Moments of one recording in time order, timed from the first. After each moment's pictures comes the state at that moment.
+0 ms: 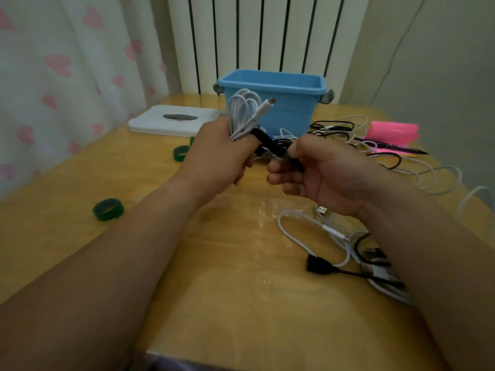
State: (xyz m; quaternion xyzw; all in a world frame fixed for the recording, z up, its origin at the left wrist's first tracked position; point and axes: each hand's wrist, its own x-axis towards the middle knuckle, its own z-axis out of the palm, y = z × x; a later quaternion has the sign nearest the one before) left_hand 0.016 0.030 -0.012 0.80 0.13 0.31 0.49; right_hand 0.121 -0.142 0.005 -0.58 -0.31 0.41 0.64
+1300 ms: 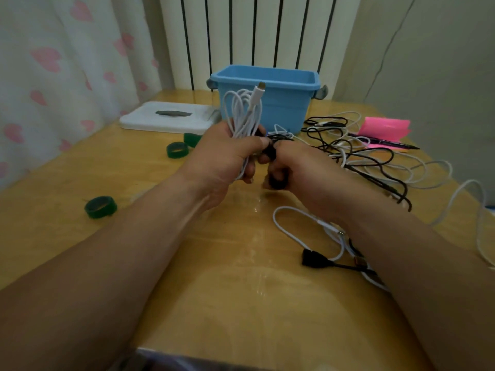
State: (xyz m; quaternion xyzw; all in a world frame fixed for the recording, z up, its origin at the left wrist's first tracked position) left_hand 0.030 0.019 -0.022 0.71 0.10 0.25 0.65; right_hand 0.115 -0.119 -0.019 -0.69 -0.31 0.26 0.60
